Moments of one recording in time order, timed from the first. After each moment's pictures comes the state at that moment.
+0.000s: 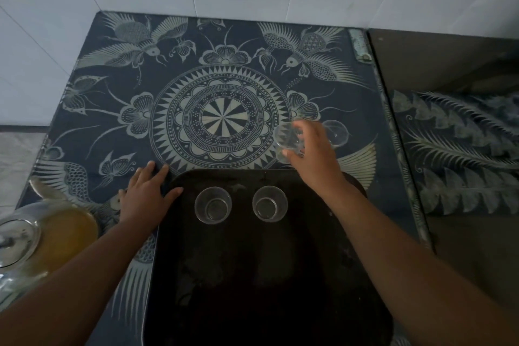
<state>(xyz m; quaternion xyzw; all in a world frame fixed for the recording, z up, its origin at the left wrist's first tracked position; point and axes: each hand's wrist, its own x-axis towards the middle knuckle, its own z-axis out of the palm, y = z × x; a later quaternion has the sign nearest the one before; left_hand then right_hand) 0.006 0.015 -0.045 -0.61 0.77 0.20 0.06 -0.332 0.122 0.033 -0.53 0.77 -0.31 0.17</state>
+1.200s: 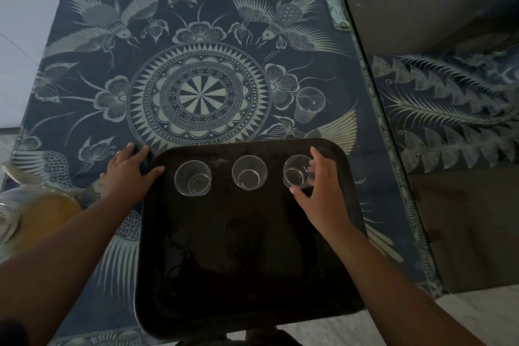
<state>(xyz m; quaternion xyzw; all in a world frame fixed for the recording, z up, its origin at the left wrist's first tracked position) 0.006 0.010 -0.045 -0.61 0.76 0.21 0.05 -0.309 0.262 -0.014 -0.43 0.81 -0.34 0.20</state>
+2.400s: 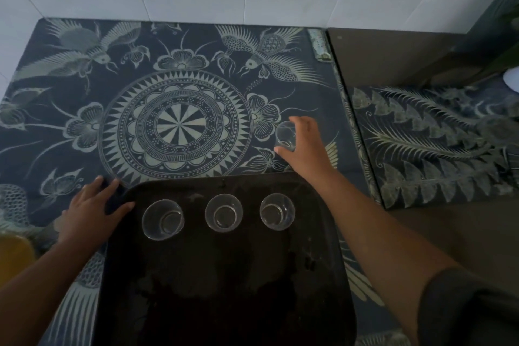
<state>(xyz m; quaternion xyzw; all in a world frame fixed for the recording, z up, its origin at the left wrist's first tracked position) 0.010 0.007 -0.050 -0.62 0.76 0.21 0.06 -0.421 0.132 0.009 -0.50 0.82 -0.25 0.14</state>
